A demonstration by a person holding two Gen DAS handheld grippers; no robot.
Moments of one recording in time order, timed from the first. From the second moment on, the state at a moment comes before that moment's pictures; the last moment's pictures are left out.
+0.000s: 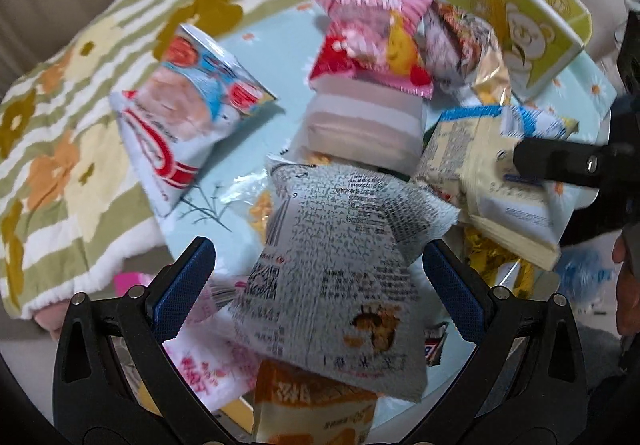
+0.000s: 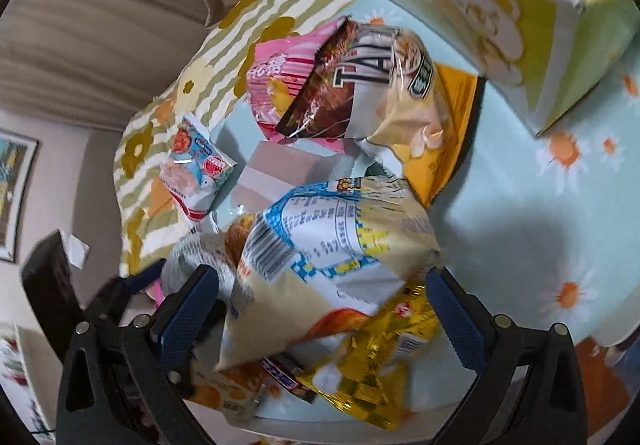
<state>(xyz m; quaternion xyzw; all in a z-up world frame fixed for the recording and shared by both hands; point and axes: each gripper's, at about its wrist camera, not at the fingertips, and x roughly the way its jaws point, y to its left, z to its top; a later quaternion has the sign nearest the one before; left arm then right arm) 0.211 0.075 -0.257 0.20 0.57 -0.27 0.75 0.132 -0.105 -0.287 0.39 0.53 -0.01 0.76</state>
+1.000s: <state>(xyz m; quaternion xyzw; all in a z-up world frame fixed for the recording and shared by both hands) 0.204 0.076 -0.239 0.11 0.58 -0.32 0.74 0.145 -0.100 -0.289 0.39 0.54 0.01 0.75</state>
